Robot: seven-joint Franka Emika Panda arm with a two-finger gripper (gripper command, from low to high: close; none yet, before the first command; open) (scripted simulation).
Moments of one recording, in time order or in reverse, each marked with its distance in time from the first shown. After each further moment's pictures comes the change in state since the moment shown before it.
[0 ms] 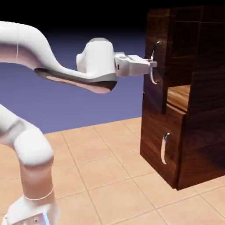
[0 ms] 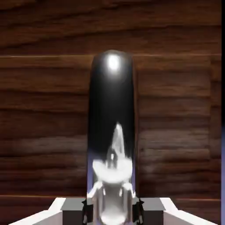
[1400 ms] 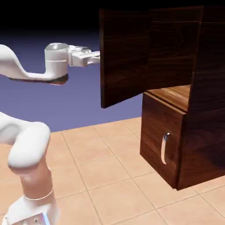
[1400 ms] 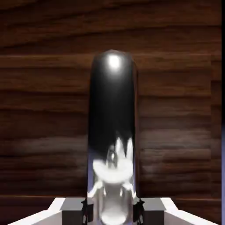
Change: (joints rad) arm -0.442 -0.227 1.059 0.204 1.299 -1.107 -0.496
